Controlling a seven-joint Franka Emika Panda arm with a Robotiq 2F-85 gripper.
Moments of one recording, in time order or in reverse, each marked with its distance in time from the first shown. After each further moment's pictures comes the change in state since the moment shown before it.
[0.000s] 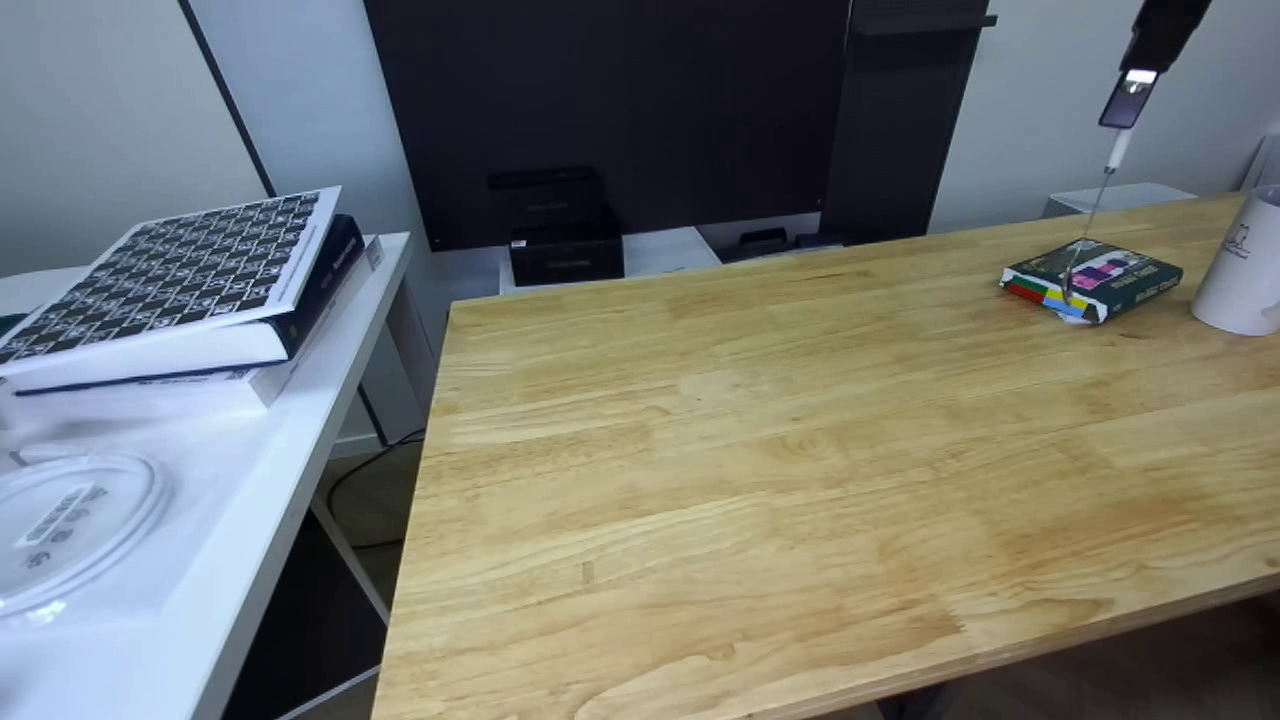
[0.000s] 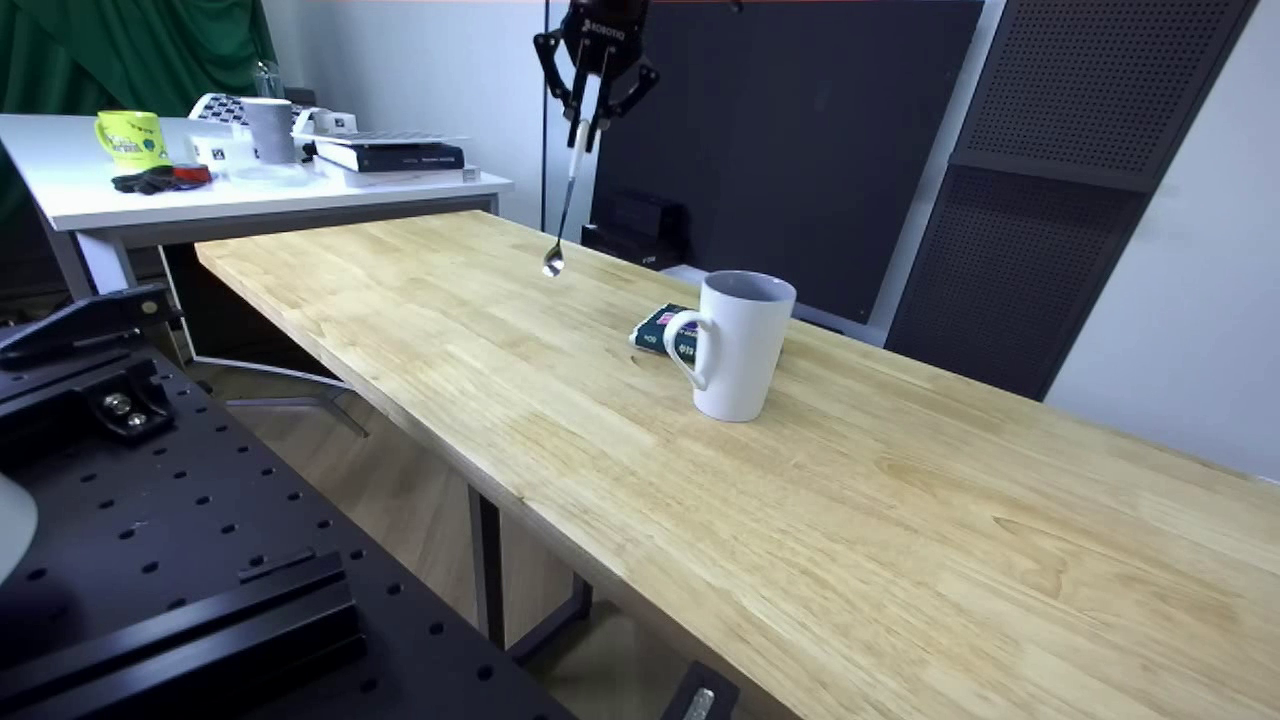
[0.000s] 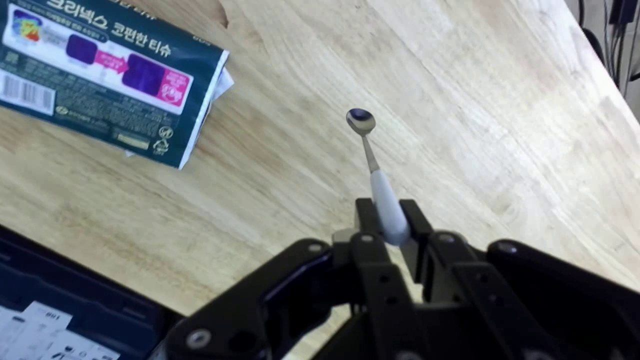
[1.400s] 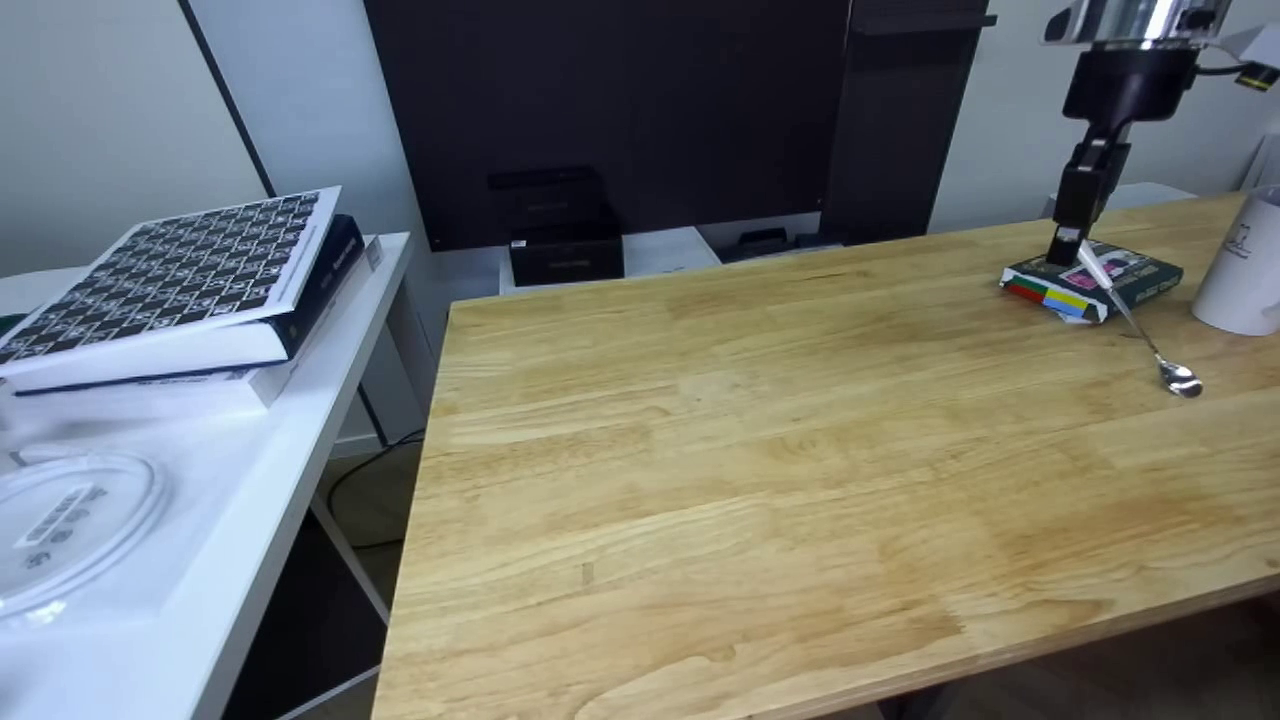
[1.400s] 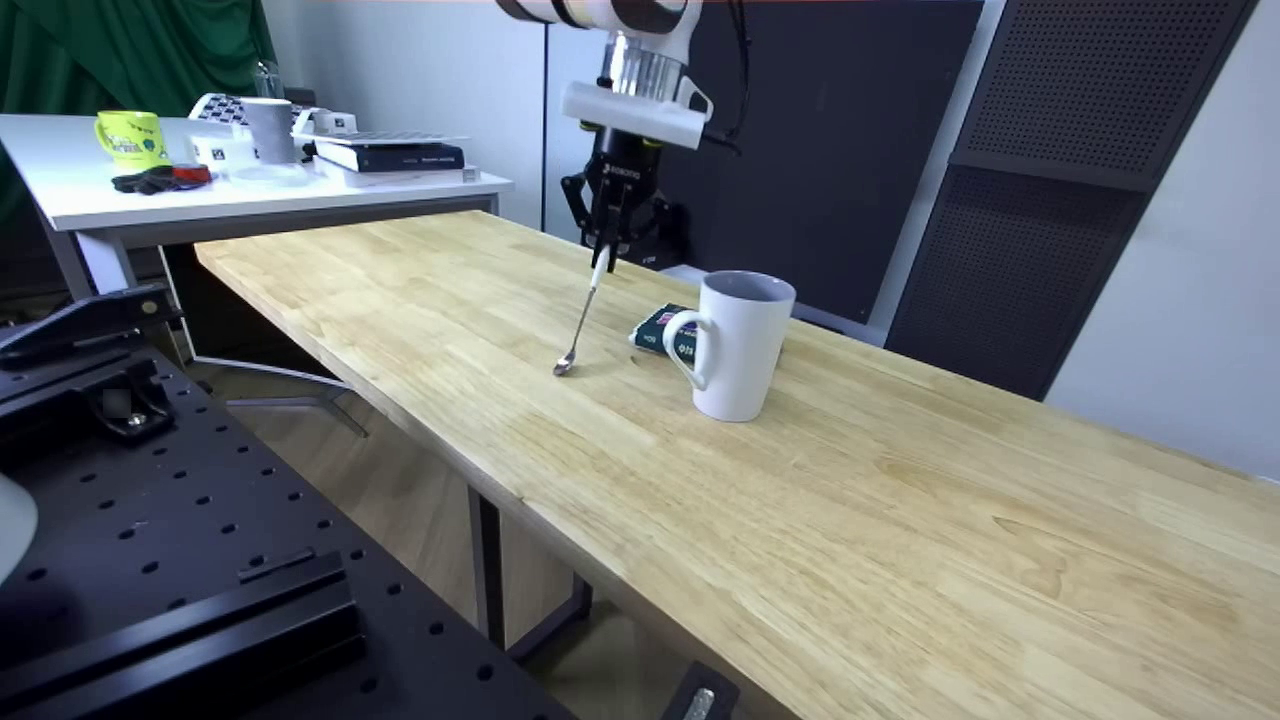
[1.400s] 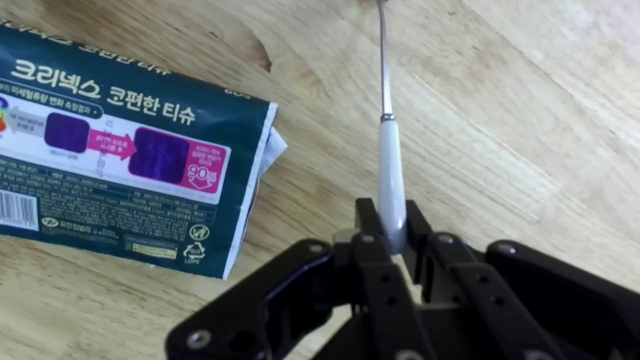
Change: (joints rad) arm 0.001 0.326 -0.027 0.132 -0.166 0.131 0.221
